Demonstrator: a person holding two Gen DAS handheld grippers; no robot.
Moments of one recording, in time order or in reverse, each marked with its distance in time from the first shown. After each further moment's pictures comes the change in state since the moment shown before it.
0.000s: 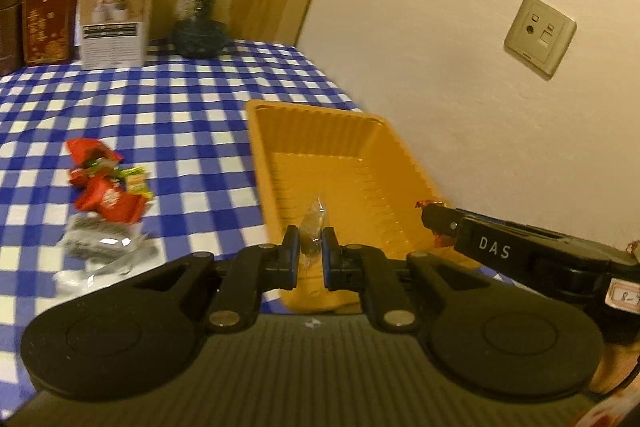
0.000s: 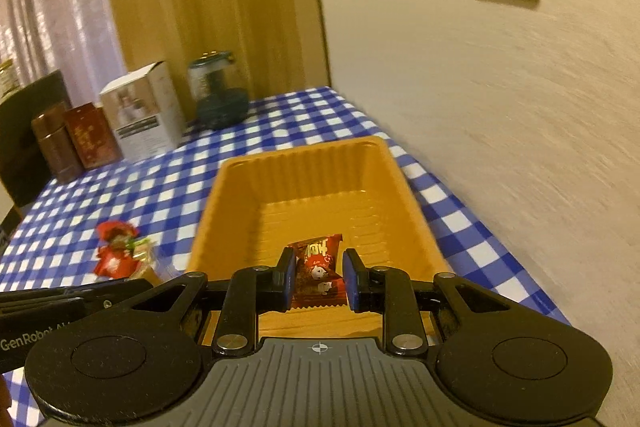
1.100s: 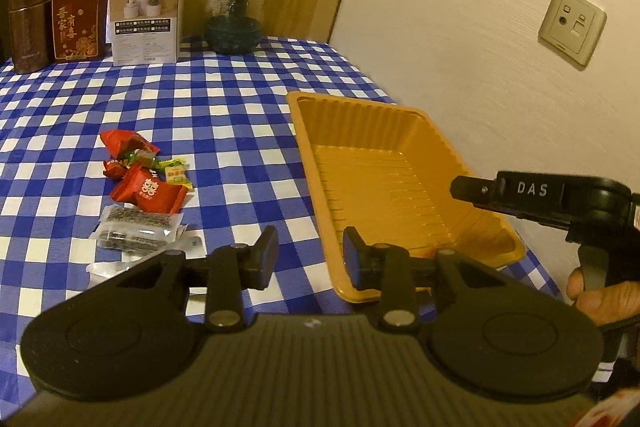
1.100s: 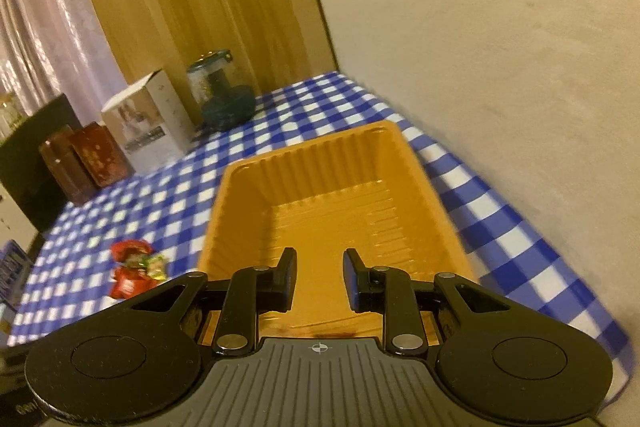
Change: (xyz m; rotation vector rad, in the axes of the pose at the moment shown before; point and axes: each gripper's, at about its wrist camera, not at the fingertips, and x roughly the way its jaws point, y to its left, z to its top) left arm -0.002 0.021 -0.013 -0.006 -0.005 0.093; right arm 0.028 -0.011 0.011 0.119 0.054 0.095
